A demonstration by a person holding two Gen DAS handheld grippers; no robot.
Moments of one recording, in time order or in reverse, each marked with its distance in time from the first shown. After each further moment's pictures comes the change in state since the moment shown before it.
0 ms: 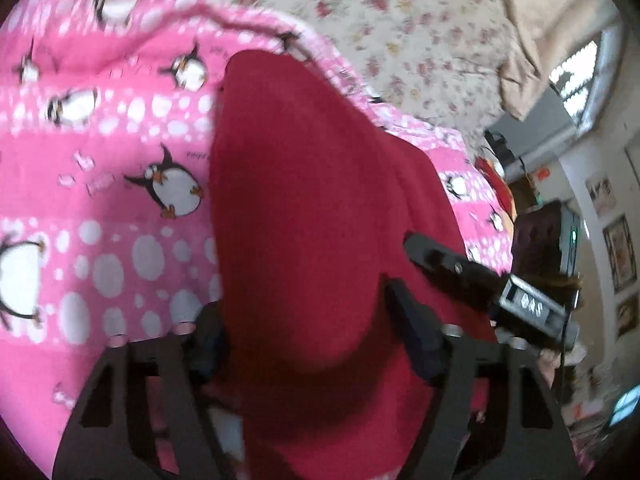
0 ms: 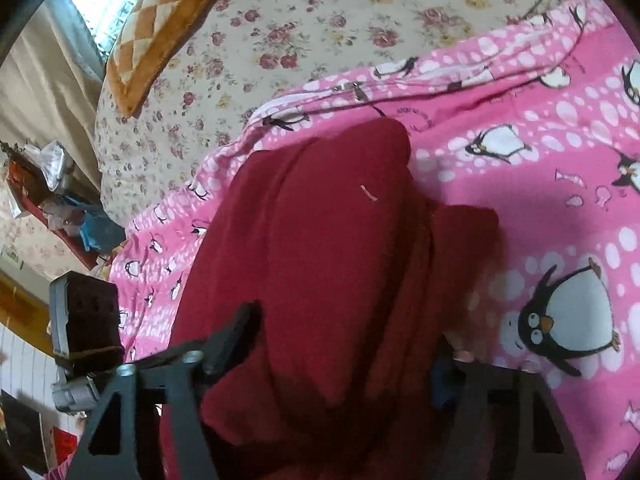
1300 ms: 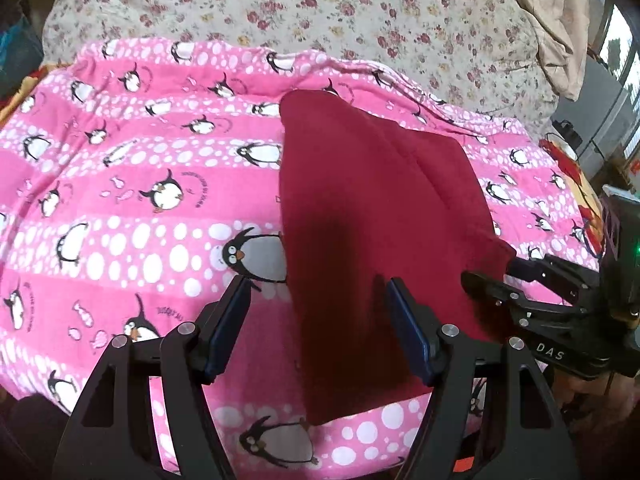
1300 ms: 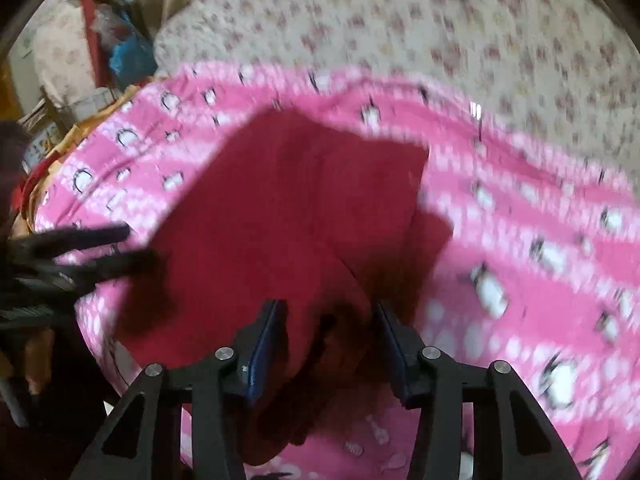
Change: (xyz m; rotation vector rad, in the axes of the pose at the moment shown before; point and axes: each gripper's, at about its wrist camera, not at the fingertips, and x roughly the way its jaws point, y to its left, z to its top) left arm -0.143 -0.021 -0.156 0.035 -0.180 0.487; right arm -0.037 0.134 -0.146 -0.530 0.108 -0.257
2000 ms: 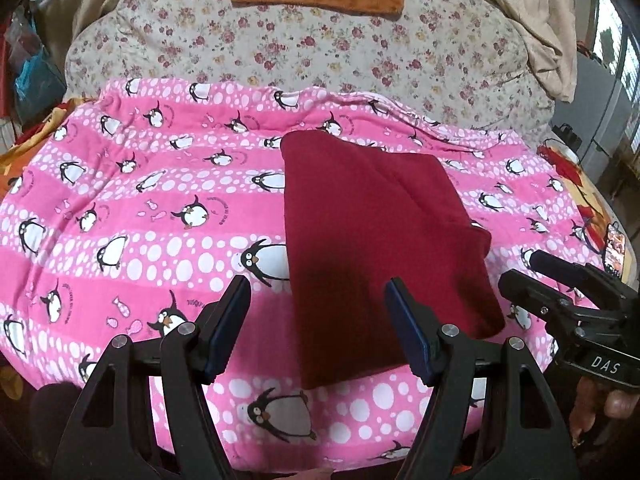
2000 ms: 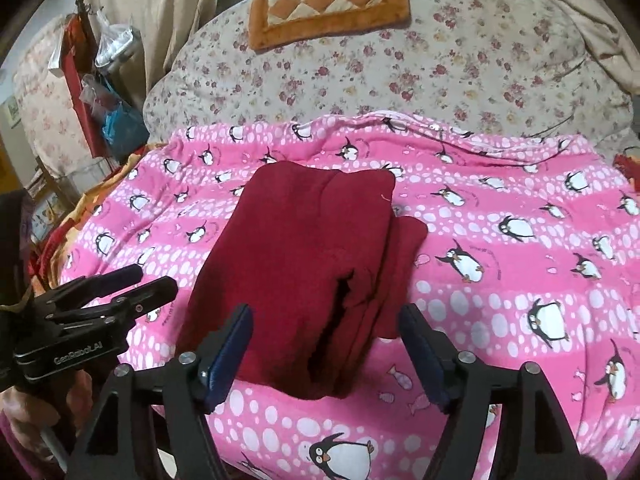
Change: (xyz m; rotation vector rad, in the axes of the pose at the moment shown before) left arm -0.049 -0.020 -0.020 0.036 -0.113 0.070; right arm -0.075 0.013 -0.020 0.153 -0.173 -0.012
